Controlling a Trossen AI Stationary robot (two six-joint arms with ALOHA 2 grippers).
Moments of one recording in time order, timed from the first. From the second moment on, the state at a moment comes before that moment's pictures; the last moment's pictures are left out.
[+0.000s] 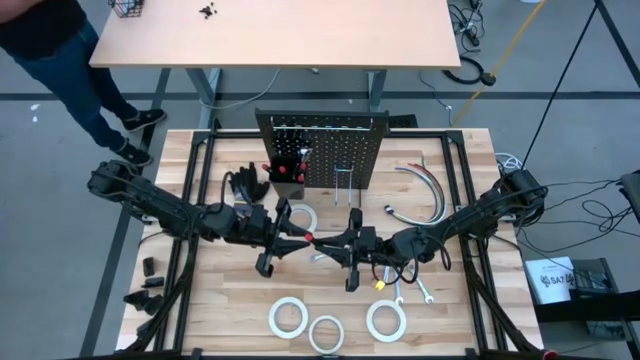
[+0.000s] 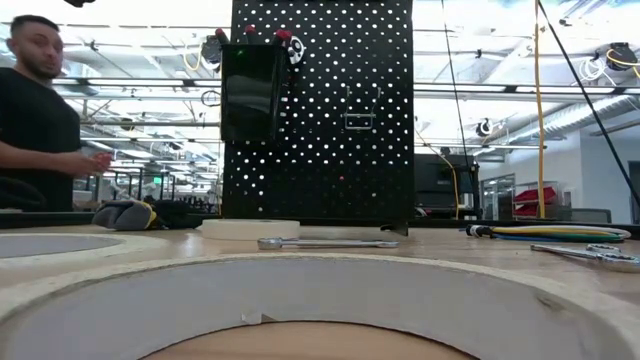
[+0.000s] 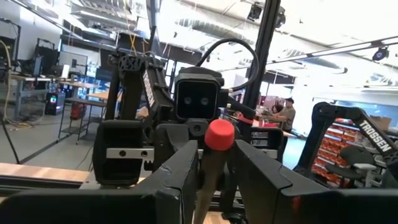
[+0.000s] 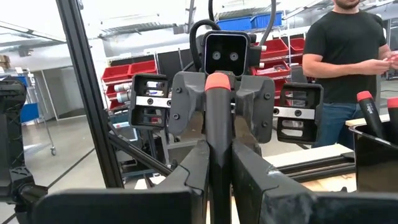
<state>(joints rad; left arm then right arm) -0.32 1.31 0.66 0.94 -0.11 -0.15 0.41 1.63 0.97 0.86 0.50 0.12</state>
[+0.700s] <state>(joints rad) -0.28 1.31 0.66 0.95 -0.11 -0.15 0.37 1.63 0.97 0.85 0.49 0.12</state>
